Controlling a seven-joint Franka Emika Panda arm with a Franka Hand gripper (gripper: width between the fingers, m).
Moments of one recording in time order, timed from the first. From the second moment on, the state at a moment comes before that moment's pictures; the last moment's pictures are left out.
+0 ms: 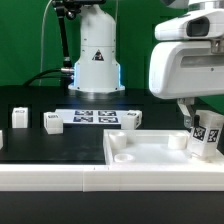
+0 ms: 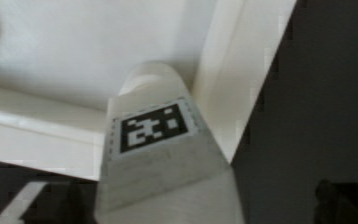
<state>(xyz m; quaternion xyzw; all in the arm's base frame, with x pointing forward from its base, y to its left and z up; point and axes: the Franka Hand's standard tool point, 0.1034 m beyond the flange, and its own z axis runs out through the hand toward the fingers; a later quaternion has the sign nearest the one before) 0.625 0.138 0.084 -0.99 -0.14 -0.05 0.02</state>
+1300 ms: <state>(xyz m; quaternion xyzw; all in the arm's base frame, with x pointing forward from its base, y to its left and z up) 0.635 0.123 0.085 -1.00 0.02 -0.07 0.05</state>
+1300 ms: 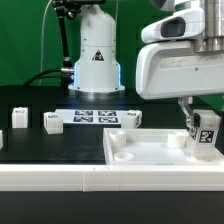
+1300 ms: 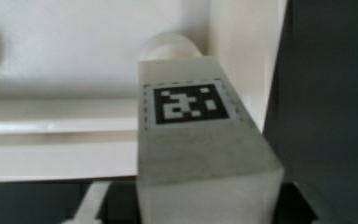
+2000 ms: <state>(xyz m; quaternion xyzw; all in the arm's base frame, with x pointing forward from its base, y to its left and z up) 0.632 0.113 0.085 -0.95 0.29 -0.07 0.06</state>
